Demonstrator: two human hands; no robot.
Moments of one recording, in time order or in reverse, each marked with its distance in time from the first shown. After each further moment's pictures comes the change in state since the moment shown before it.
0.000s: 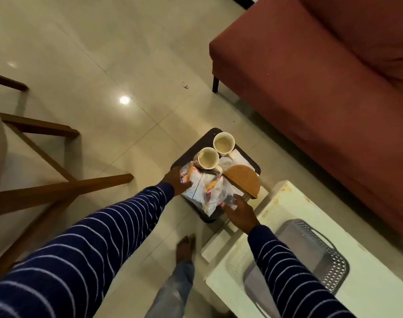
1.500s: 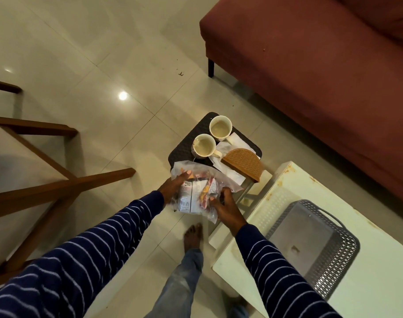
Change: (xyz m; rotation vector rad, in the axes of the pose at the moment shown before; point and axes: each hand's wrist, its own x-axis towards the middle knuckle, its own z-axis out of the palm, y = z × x) left_hand -0.040 -0.020 0.029 -0.806 -0.274 -0.134; right_hand -0.009 0.017 0.052 0.496 -0.139 0.039
